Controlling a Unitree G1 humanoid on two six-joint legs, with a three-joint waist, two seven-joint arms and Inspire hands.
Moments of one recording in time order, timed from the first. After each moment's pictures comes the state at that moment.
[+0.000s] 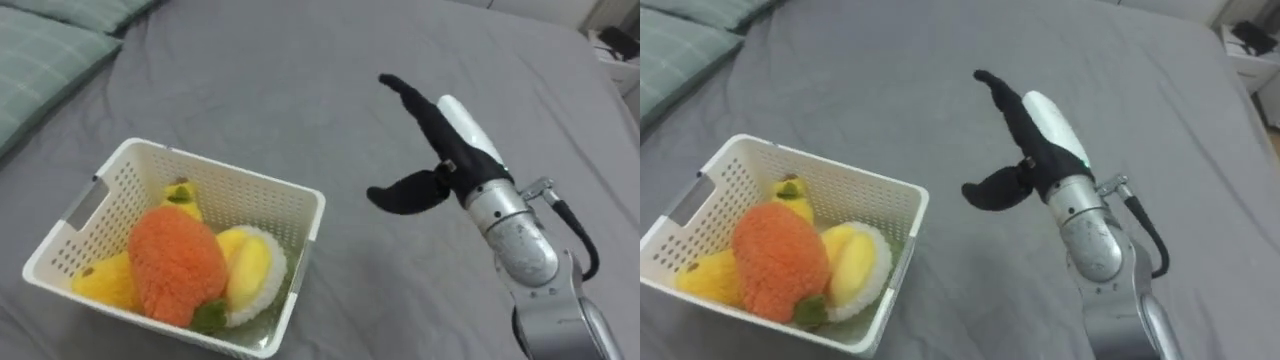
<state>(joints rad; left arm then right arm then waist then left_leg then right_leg) 0.17 0.14 0.23 1.01 0.19 0.09 0.29 -0.02 -0.27 0.02 -0.22 -0.44 0.15 0.16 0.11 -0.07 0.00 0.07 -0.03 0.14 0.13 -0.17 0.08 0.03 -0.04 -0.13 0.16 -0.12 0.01</state>
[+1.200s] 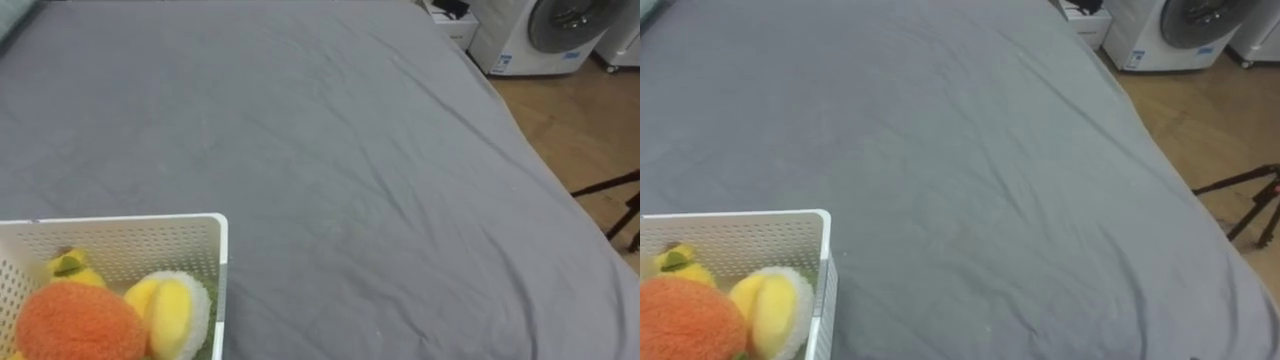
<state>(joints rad) 0.27 0.15 0.28 1.06 0.10 0.10 0.34 0.25 -0.23 -0.28 0.96 0.15 0.04 -0.26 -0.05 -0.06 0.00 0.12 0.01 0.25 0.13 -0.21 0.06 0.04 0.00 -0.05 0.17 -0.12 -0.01</state>
